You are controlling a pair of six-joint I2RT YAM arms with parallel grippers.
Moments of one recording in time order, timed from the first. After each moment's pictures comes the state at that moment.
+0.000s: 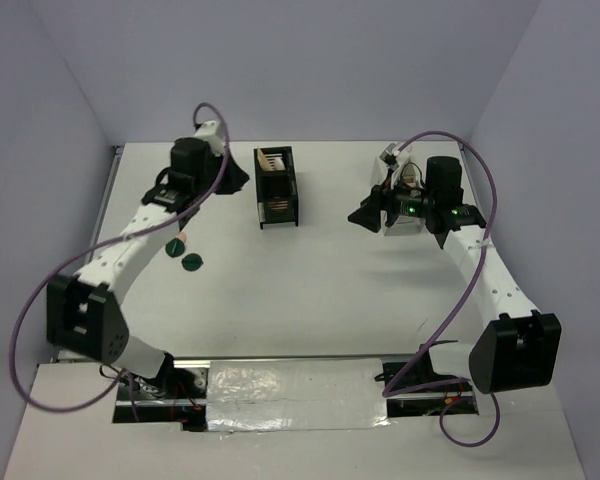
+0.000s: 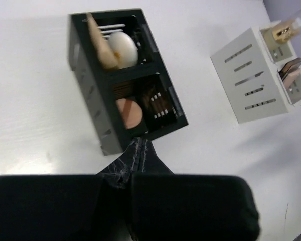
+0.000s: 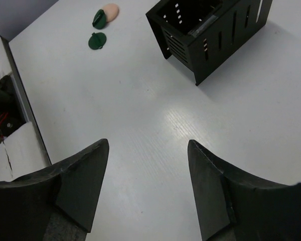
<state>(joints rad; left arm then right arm) -0.30 1.54 1.30 -0.17 0.17 -0.38 0.09 1.25 1.05 -0.31 -0.90 -0.13</state>
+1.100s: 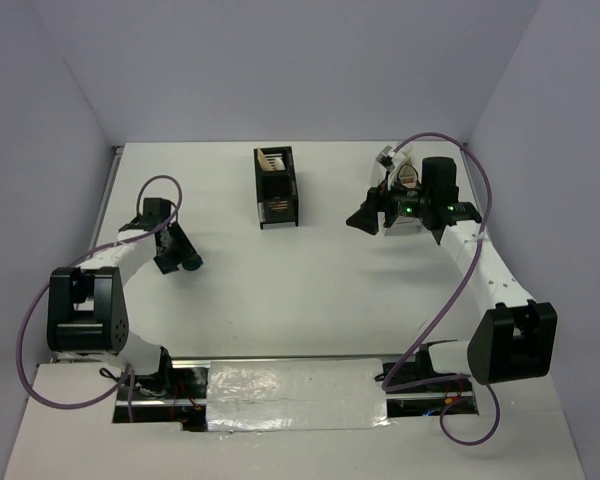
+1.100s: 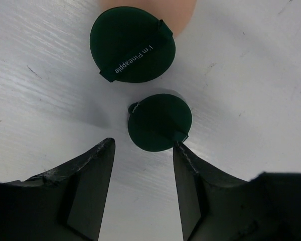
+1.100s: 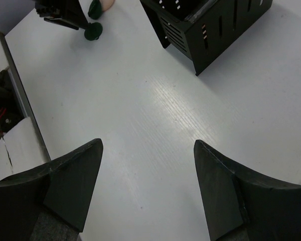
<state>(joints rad) 0.04 1.49 0.85 -0.48 -0.05 -0.59 0.09 1.30 1.06 -0.35 -0.89 -0.16</state>
